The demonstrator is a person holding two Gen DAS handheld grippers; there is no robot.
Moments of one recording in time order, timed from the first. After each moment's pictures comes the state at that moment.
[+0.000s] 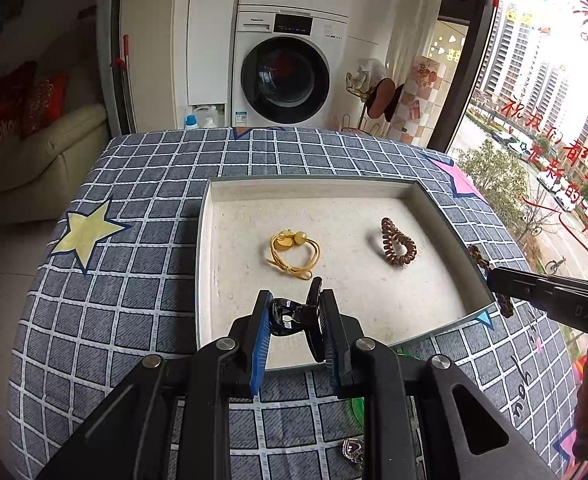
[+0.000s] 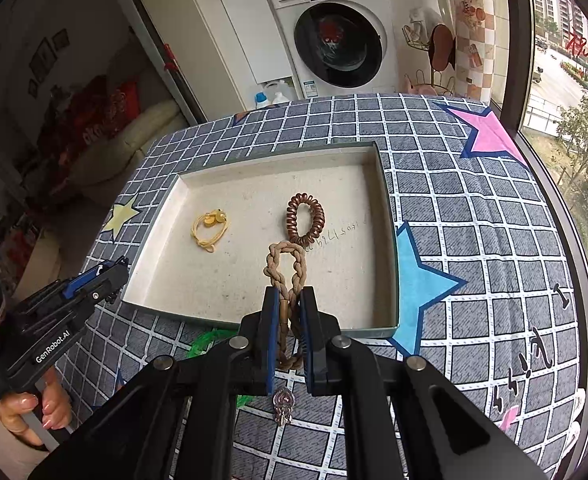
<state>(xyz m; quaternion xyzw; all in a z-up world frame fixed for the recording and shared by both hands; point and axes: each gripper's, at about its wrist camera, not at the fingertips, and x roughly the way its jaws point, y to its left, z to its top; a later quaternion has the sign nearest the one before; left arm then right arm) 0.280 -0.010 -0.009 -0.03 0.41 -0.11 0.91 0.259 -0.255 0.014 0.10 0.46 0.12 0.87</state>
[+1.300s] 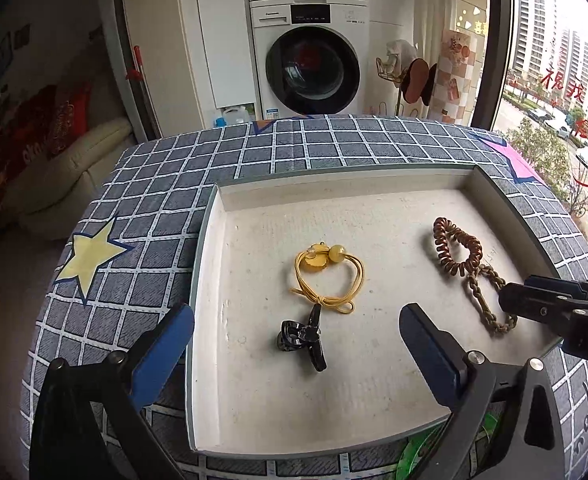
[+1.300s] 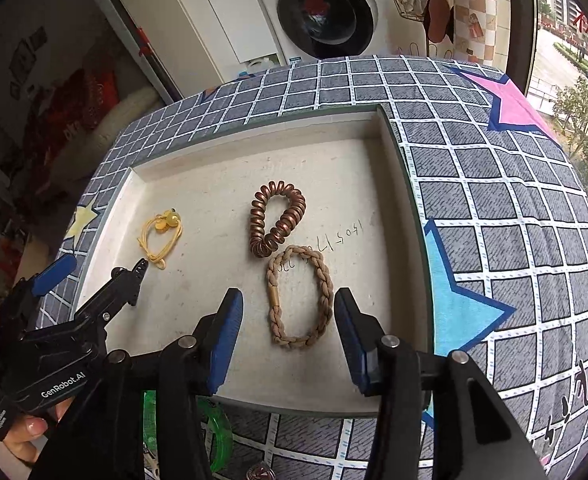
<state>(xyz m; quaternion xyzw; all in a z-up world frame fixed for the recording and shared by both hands) 0.323 -0.035 -0.040 0.04 0.41 -0.04 0.91 0.313 -0.251 -0.040 0.11 0.49 0.11 0.86</state>
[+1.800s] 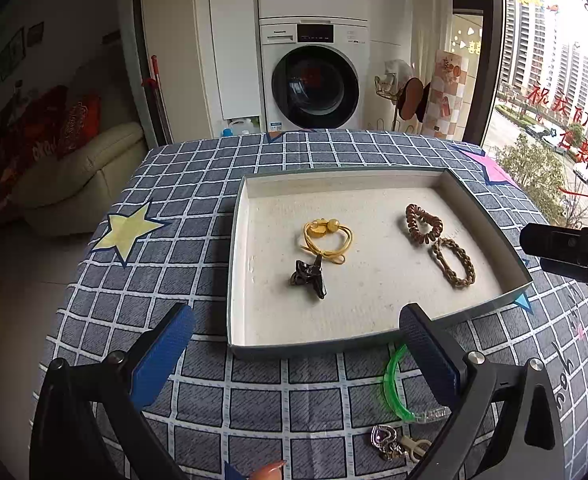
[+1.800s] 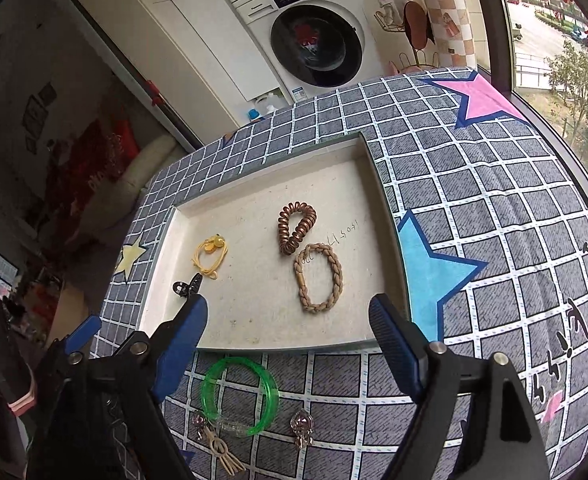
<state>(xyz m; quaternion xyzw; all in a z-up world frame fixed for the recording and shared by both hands) 0.245 -0.014 -0.015 0.02 0.38 -0.04 0.92 0.262 -0.271 -0.004 0.20 0.44 0.12 0.87</state>
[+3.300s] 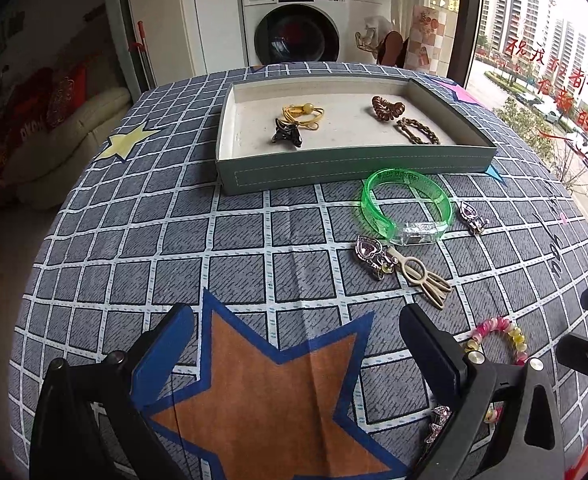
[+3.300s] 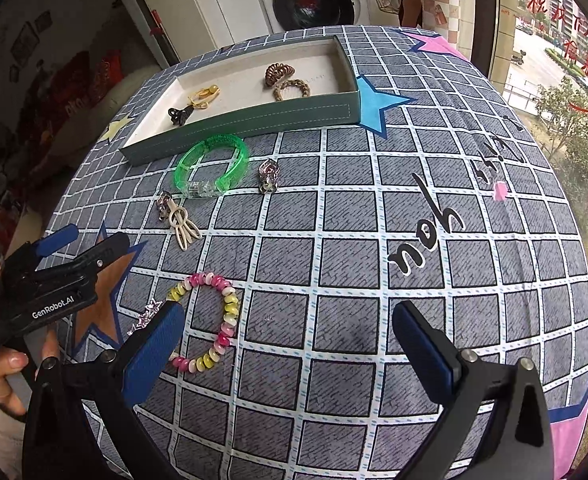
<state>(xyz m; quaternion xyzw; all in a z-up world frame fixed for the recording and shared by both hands) 0.153 -0.016 -0.065 0.04 0.45 -0.07 0.89 0.087 -0.253 -0.046 0.08 0.50 0.08 0.86</state>
